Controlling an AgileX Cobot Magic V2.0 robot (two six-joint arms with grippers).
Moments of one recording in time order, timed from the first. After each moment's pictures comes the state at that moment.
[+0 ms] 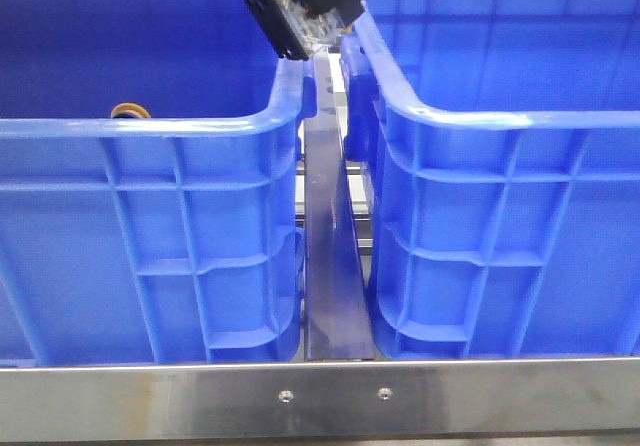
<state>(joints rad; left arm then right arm) -0.70 1.35 -1.13 -0.52 0.64 0.64 -0.04 0.87 -0.79 0.16 0.63 0.05</state>
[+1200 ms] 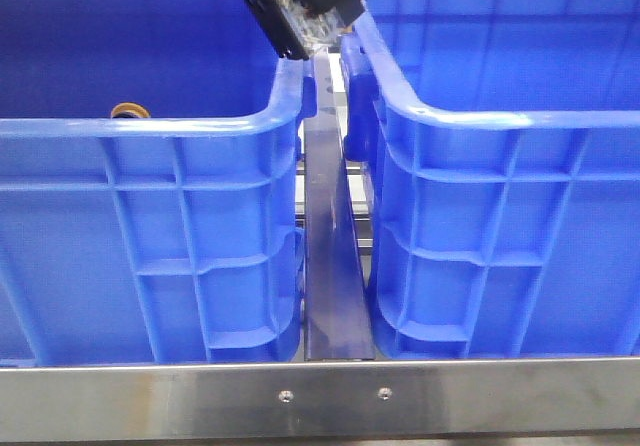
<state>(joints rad) -0.70 1.35 -1.13 -0.52 0.64 0.64 0.09 1.25 -0.89 1.42 0.97 -0.61</state>
